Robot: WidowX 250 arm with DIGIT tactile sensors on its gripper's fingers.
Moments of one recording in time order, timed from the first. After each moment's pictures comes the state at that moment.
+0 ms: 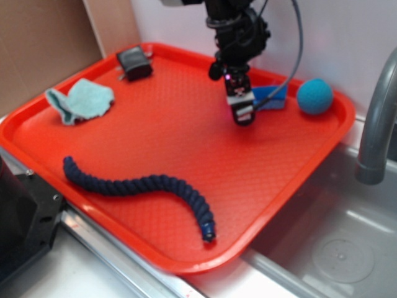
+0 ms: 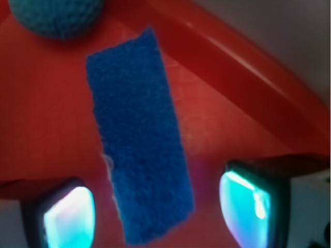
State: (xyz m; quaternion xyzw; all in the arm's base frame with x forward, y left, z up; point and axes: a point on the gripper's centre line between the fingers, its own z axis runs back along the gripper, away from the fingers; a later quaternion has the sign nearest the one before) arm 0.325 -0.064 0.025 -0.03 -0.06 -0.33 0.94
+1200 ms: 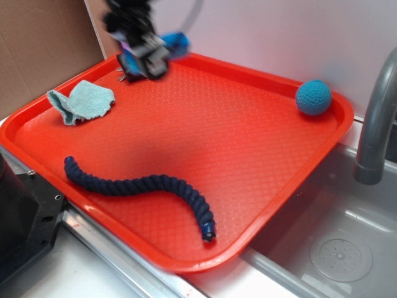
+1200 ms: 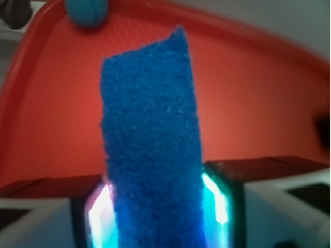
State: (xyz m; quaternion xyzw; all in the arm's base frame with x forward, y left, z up) arm 0.201 -0.037 0.146 -0.04 -0.09 -0.07 0.99
